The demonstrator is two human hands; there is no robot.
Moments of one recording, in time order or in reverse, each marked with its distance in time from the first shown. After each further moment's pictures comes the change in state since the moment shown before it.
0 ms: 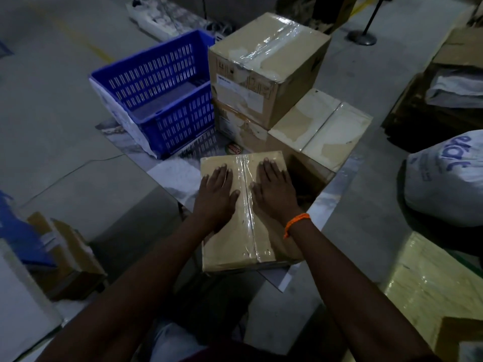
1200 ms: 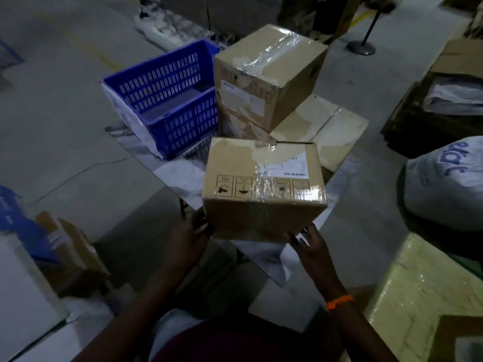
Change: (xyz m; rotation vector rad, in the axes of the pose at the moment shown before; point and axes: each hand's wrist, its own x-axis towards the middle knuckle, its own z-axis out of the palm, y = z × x) left_hand -0.141 0.005 -0.052 -0.733 0.126 -0.249; right_hand -0.174 0.015 -0.024 1.036 0.114 0.449
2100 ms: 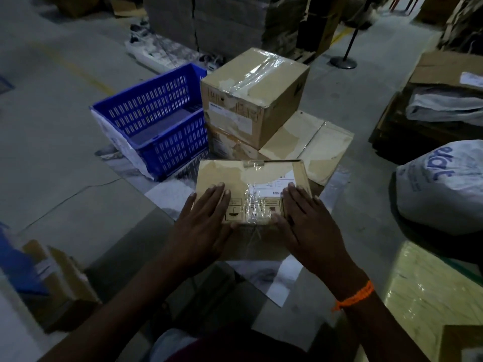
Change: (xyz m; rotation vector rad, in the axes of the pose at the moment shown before) left_hand 0.044 0.071 -0.016 0.854 -0.176 0.532; right_hand 0.022 -0.114 -0.012 -1.009 0.005 -0.507
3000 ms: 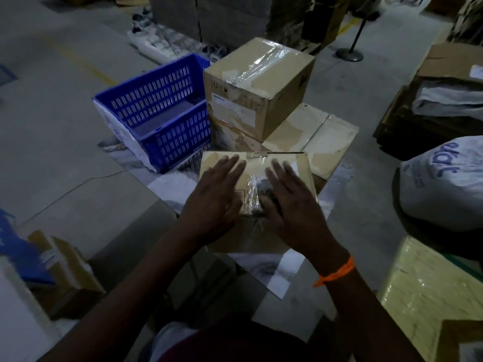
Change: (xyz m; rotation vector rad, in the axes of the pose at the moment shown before) left_hand 0.031 0.017 -0.030 -0.325 0.154 -0.015; right_hand 0.027 -0.020 0.007 0.195 0.147 -0.139
